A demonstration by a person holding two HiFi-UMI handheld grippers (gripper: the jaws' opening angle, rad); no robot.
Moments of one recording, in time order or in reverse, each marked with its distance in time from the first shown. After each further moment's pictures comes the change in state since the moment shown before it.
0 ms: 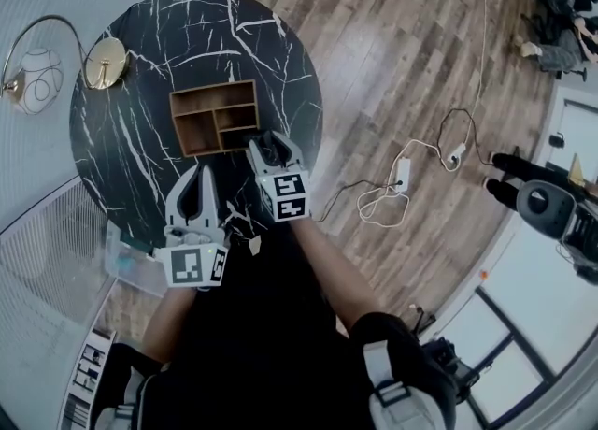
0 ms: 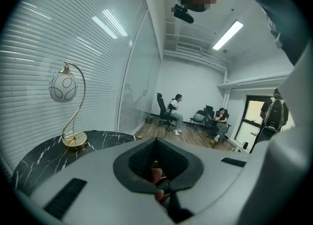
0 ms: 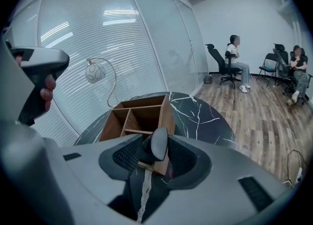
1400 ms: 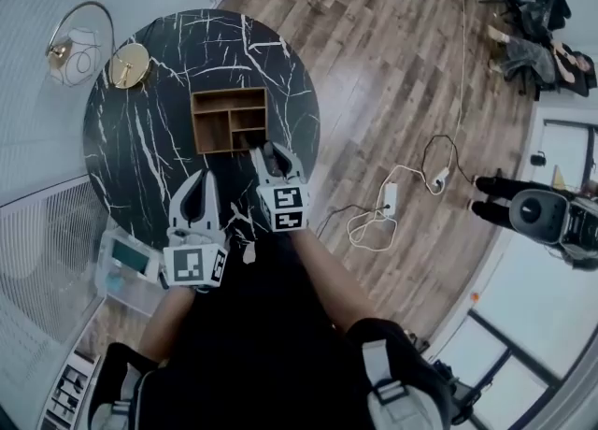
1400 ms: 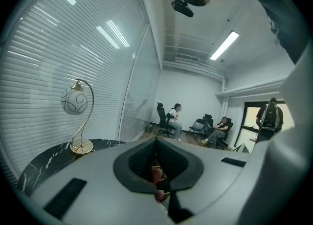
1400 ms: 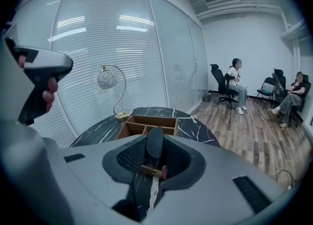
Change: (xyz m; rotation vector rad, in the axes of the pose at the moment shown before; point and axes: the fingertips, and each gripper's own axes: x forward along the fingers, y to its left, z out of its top) left arm -0.072 0.007 0.029 -0.005 -0.107 -0.007; right arm -0.058 0.051 0.041 -0.128 -0.119 -0.066
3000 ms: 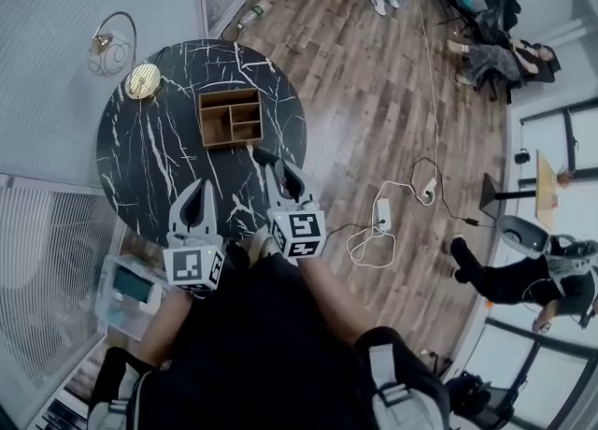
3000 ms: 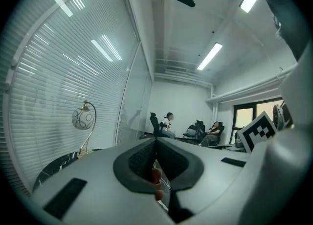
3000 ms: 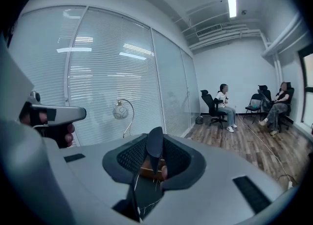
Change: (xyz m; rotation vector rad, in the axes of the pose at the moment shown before) left arm -0.145 -0.029 0.021 0.069 -0.127 -0.074; right arm -0.190 0.071 0.048 -0.006 -0.300 -0.097
